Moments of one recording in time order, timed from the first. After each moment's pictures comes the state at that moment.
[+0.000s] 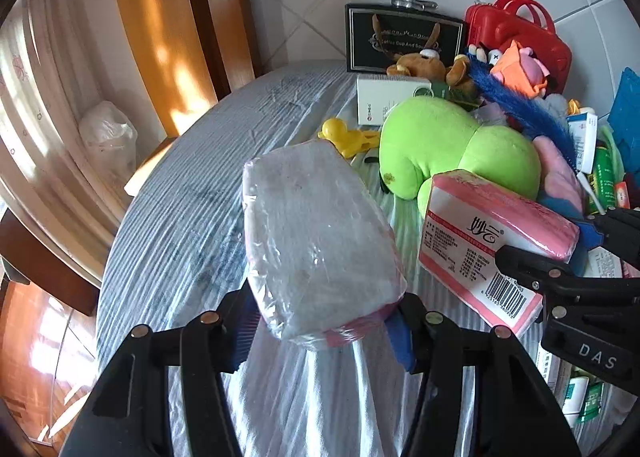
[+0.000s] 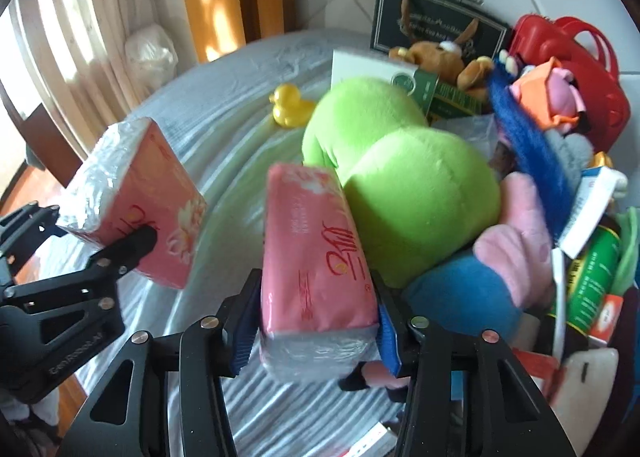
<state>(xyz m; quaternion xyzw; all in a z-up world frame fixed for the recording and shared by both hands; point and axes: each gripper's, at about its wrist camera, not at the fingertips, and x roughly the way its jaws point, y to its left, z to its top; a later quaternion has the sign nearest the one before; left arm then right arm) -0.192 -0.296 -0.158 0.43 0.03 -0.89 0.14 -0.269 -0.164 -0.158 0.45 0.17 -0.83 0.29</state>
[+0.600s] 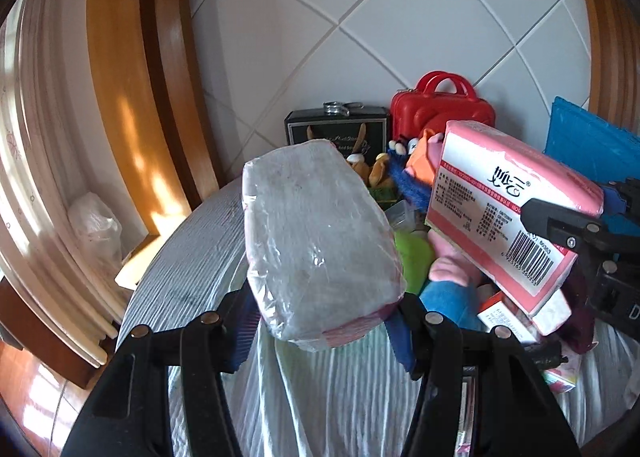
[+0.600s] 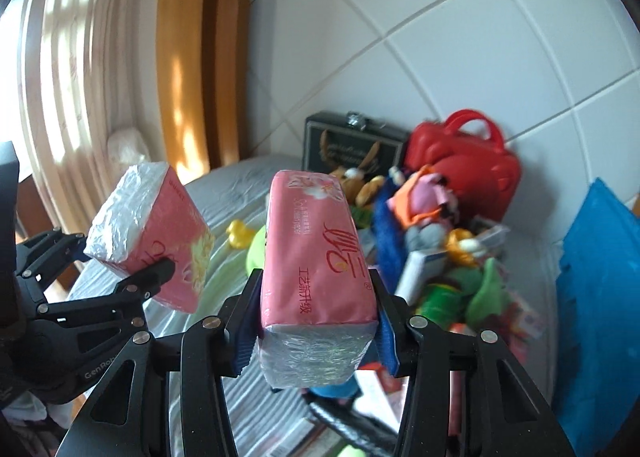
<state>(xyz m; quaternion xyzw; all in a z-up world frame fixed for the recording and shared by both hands) -0.164 -0.204 -0.044 0.29 -0.02 -0.95 0.08 -0.208 -0.062 -0.018 0.27 0.11 -0.93 0.22</state>
